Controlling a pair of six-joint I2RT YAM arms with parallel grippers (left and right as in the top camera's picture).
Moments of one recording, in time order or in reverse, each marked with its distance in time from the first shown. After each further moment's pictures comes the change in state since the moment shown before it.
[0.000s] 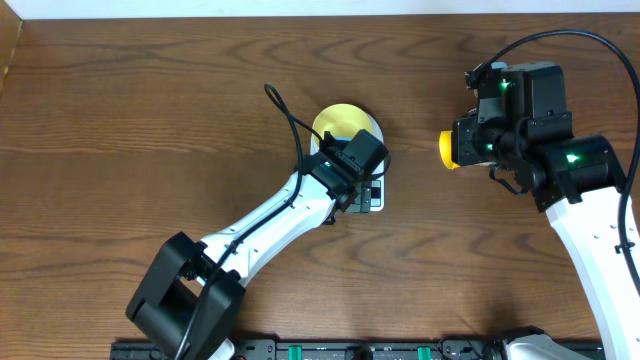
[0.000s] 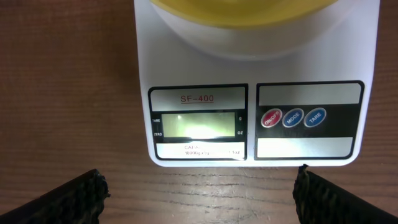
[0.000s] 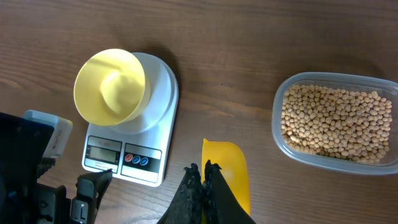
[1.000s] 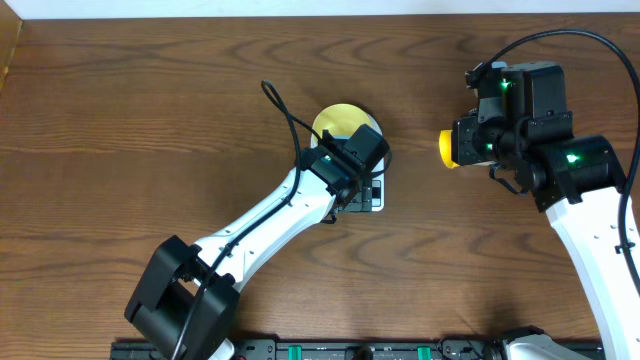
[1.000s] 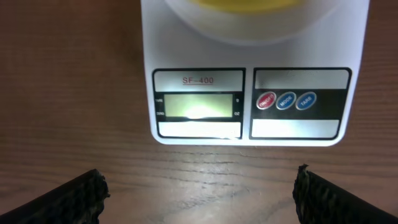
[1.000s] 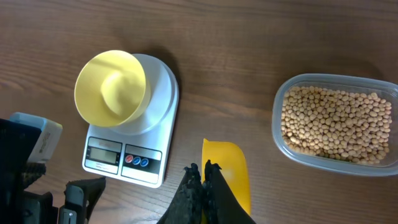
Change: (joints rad) left arm 0.000 -0.006 0.064 -0.111 0.033 -0.032; right arm 0.000 -0.001 0.000 0.005 0.000 0.000
